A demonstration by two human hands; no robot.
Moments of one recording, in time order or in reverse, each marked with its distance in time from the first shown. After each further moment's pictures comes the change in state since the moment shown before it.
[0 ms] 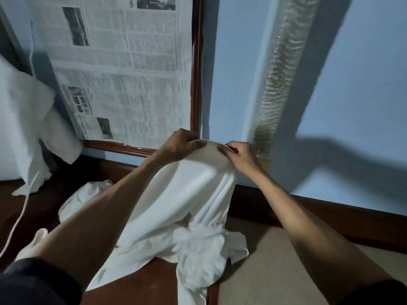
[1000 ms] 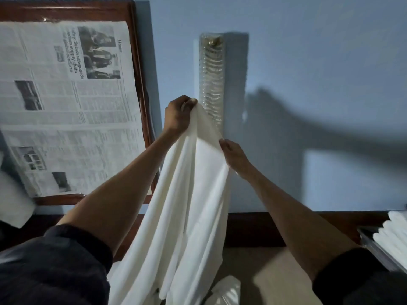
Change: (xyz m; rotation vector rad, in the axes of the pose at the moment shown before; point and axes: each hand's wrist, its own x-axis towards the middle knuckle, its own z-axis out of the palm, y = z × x) left_hand 0.116 0.202 -0.009 -0.285 0.435 0.241; right_hand 0.000 -0.050 -0.144 0.028 0.288 0.027
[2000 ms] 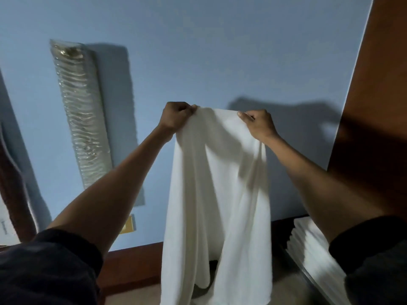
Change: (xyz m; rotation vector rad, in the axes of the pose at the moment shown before) left_hand 0.034 0.145 0.331 -0.210 -0.316 -0.018; right_hand 0.090 0.094 -0.441 -0.559 0.415 -0.220
